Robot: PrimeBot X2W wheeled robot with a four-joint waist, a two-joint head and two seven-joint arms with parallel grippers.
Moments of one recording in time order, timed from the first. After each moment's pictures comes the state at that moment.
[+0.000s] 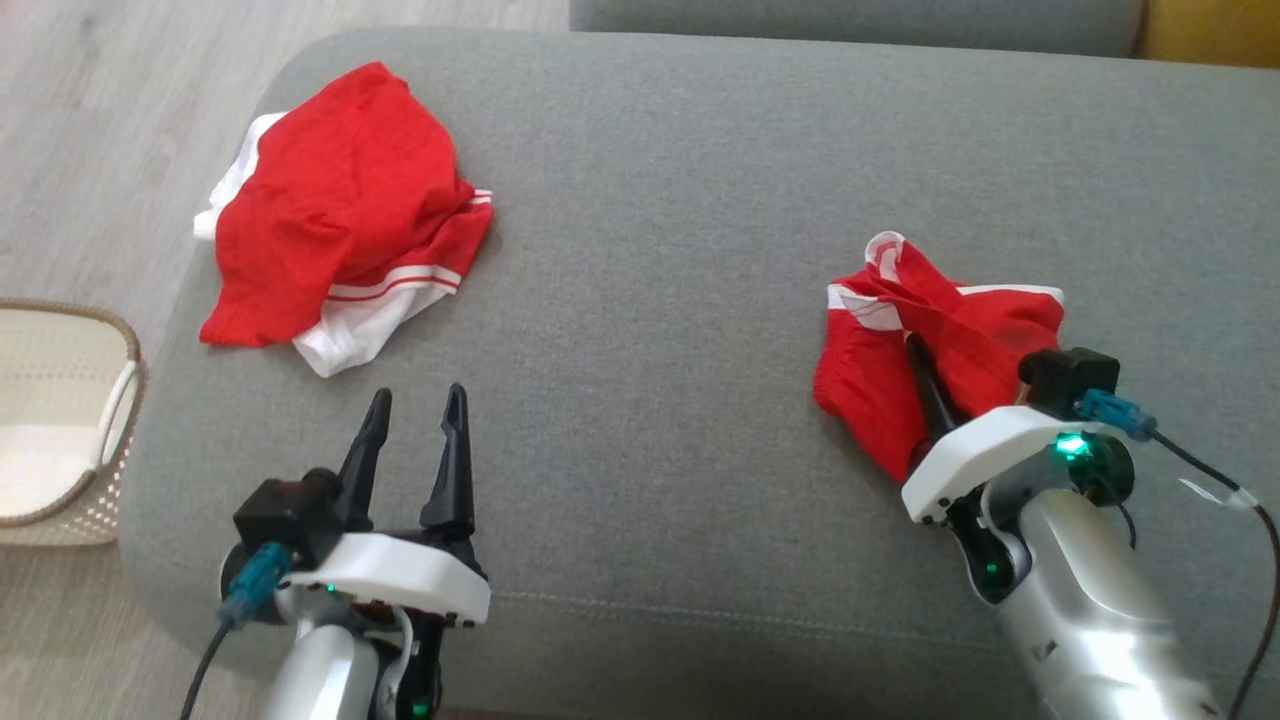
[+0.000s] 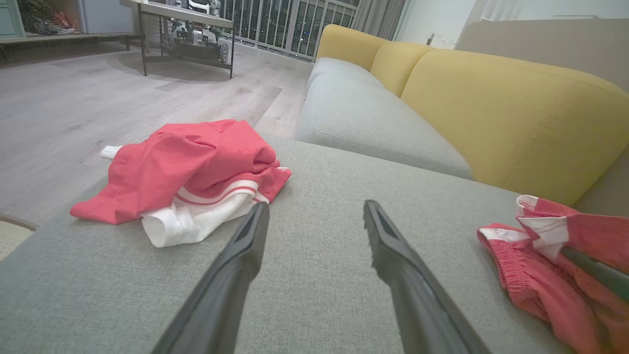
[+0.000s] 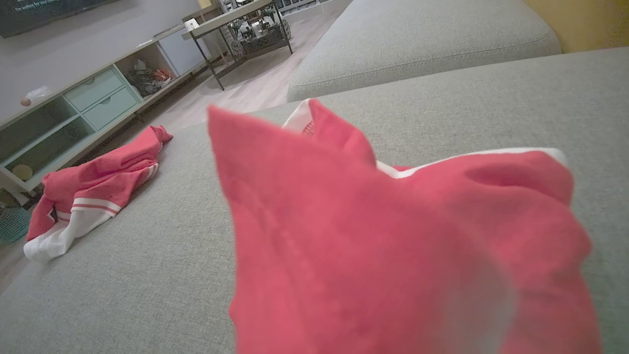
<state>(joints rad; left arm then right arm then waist) -0.09 0.05 -0.25 0.21 -0.33 0.02 -0.25 -0.49 -0.06 0.14 0.84 0.39 0.13 -0.25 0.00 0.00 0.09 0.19</state>
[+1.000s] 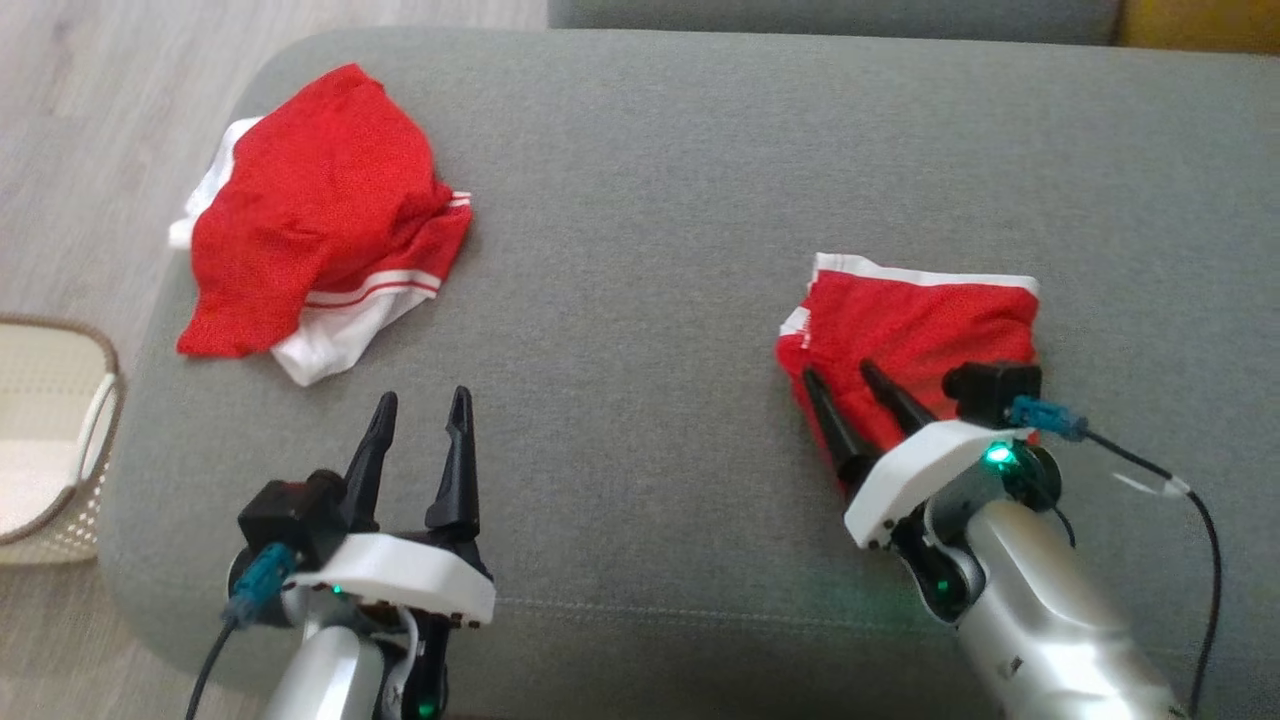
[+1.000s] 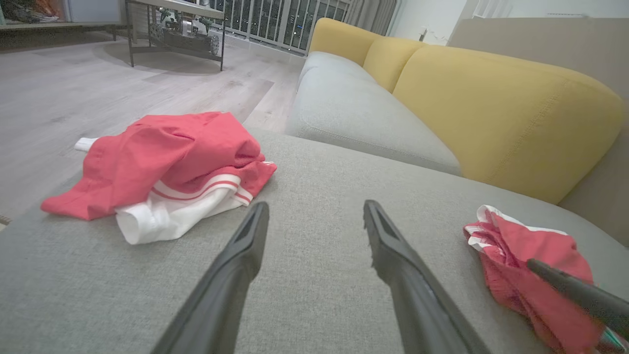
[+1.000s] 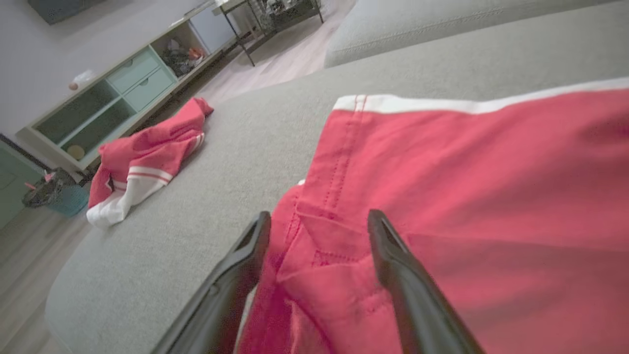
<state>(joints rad) -0.09 0.05 -0.27 0.21 -0.35 0.04 -0.25 -0.48 -0.06 0.34 0.81 0.55 0.13 -0.19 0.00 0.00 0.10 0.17</state>
